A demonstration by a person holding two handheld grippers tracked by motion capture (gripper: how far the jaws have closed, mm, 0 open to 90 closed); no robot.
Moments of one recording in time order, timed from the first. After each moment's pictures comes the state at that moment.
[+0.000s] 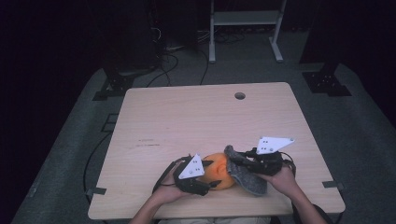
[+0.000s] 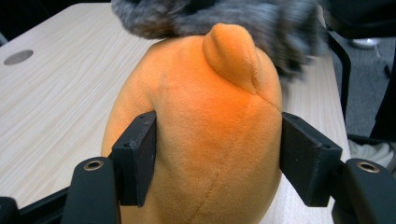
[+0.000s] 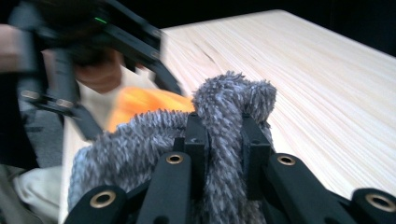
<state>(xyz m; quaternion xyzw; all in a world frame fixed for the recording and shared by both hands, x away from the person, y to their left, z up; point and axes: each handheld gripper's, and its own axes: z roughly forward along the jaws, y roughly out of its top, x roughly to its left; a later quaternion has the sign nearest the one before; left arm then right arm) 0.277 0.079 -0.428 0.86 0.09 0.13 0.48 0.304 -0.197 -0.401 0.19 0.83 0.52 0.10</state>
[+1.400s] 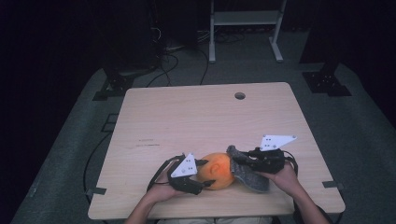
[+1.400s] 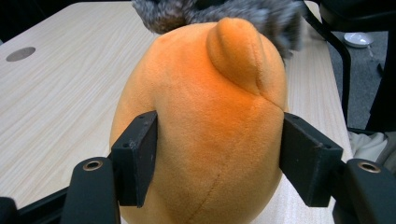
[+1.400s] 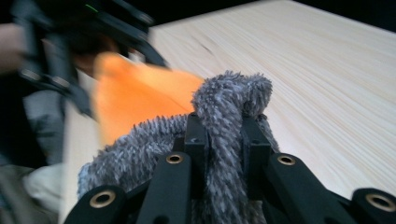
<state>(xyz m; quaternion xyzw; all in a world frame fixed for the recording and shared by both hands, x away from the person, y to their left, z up) 0.286 0.100 -0.430 0.86 0.09 0.12 0.49 0.315 -0.209 -0.412 0.21 0.82 0.52 0.07</state>
